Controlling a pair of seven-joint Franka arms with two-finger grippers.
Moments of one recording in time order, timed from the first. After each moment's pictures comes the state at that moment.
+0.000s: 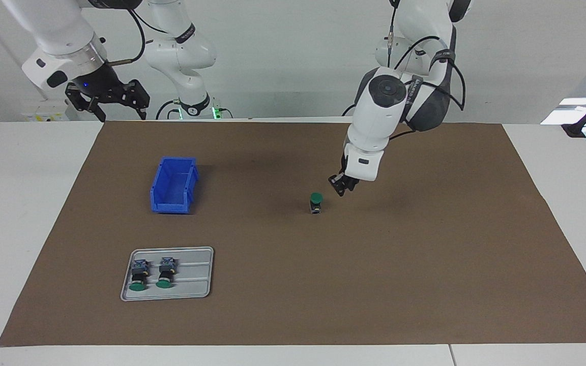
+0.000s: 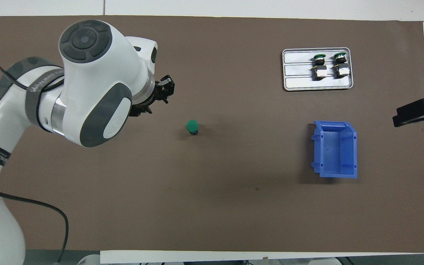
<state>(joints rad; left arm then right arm) -0.48 0.22 -0.07 -1.62 -0.05 1.82 -1.00 0.04 -0.05 -0.04 -1.55 0.01 1.39 -0.01</state>
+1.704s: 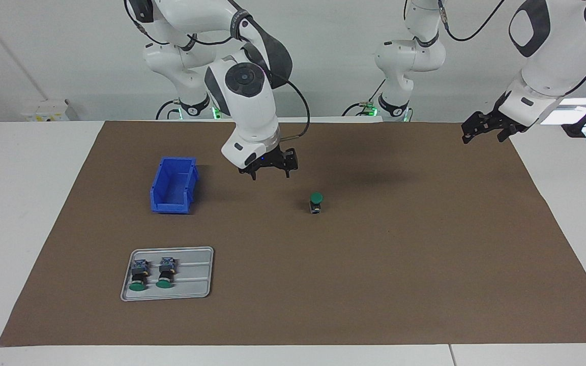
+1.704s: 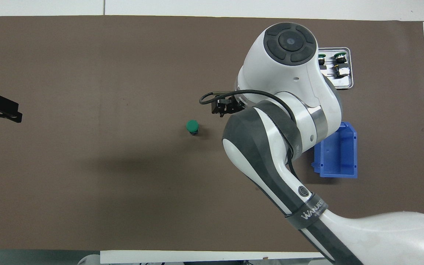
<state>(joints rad) -0.14 -0.02 0.07 -1.64 0.01 1.47 0.00 0.30 0.30 0.23 -1.56 0.06 1.83 0.50</state>
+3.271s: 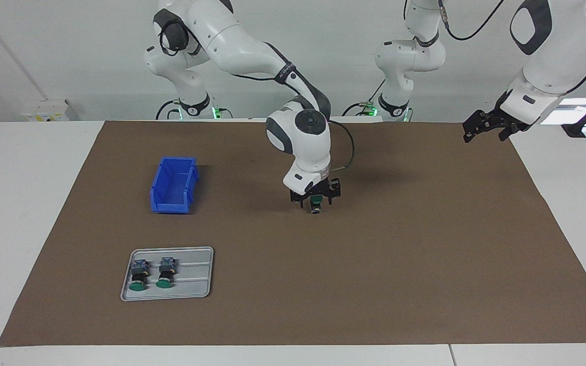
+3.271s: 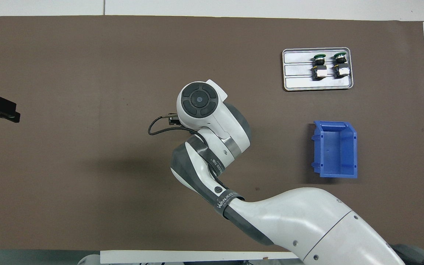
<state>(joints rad) -0.14 -0.03 0.08 -1.64 0.01 1.47 0.00 0.53 0.54 0.17 -1.58 -0.03 2.20 0.66</state>
